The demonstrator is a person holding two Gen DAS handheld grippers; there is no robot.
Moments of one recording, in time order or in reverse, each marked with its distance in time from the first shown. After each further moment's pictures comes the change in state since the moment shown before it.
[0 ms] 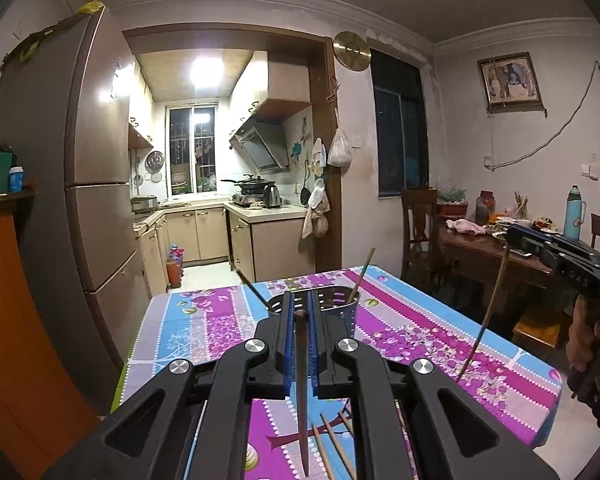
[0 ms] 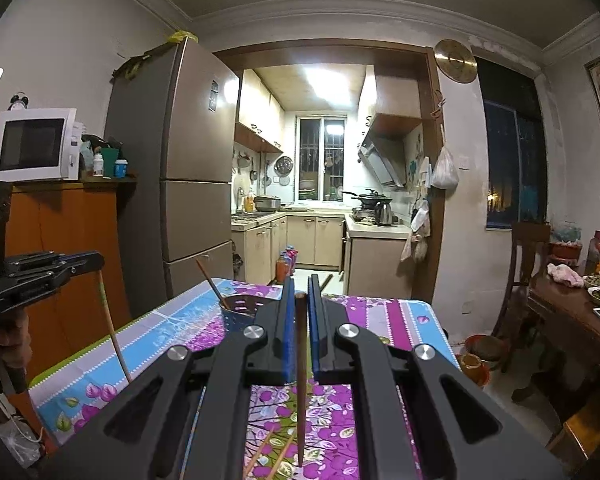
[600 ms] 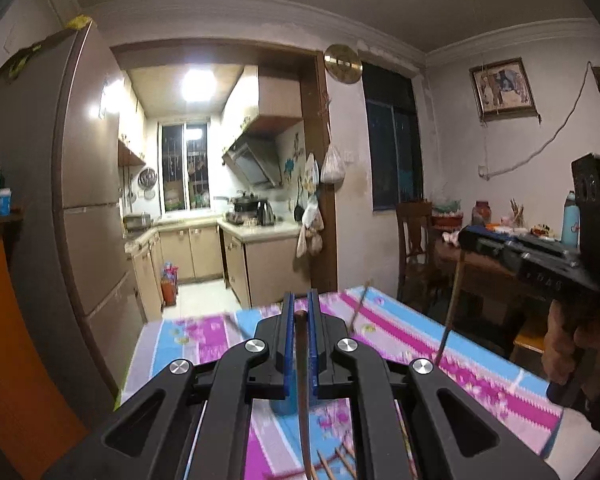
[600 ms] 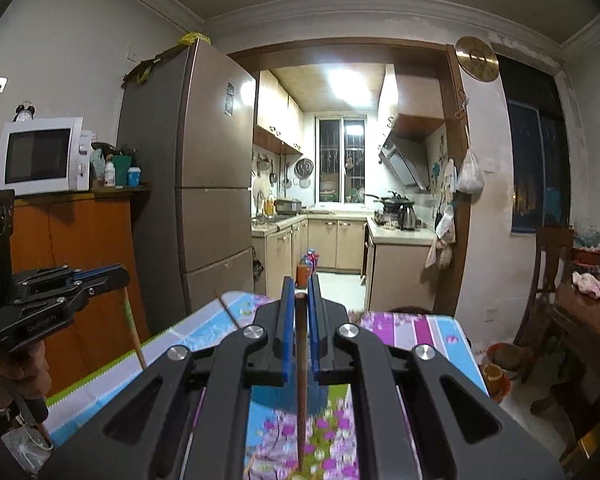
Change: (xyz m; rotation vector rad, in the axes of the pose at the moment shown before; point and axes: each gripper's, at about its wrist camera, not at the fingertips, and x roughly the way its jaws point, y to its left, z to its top) left arm 0.031 -0.010 0.043 0.027 -0.072 -0.016; right arm 0.052 0.013 0.043 0.001 -0.012 0.072
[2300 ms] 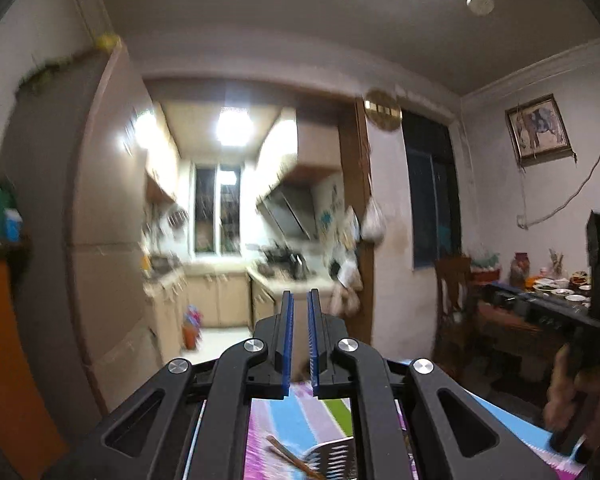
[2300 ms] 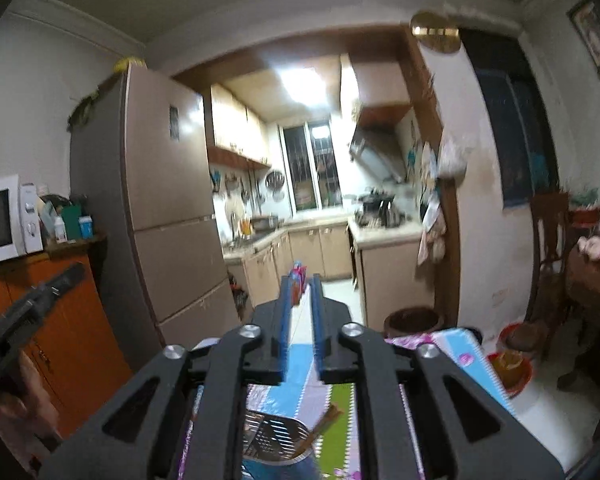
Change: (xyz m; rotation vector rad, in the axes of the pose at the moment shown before) left arm 0.071 0.050 0.049 -0.021 -0.207 0.158; right arm 0.089 -0.060 0.037 0.168 -0.054 -0.071
